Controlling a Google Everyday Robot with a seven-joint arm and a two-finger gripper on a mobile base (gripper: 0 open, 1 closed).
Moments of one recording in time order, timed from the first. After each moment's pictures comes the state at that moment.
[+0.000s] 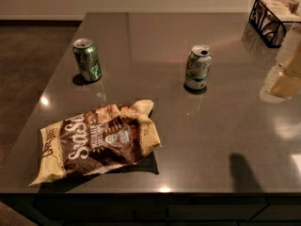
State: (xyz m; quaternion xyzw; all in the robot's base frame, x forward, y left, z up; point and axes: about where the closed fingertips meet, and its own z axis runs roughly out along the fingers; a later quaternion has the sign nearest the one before) arm 0.401 -0.167 1.092 -0.61 0.73 -0.13 0.28
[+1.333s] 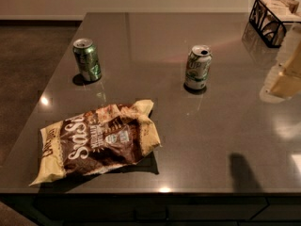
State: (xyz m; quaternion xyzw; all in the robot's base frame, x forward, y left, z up) arm 0.401 -0.167 1.092 -0.61 0.73 -0.13 0.28
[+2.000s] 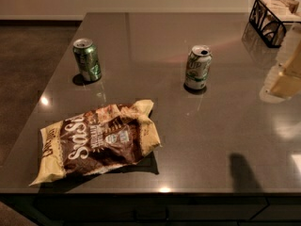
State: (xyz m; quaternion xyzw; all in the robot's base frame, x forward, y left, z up) arm 0.401 -0.167 1.092 -0.61 0.73 -0.13 0.28
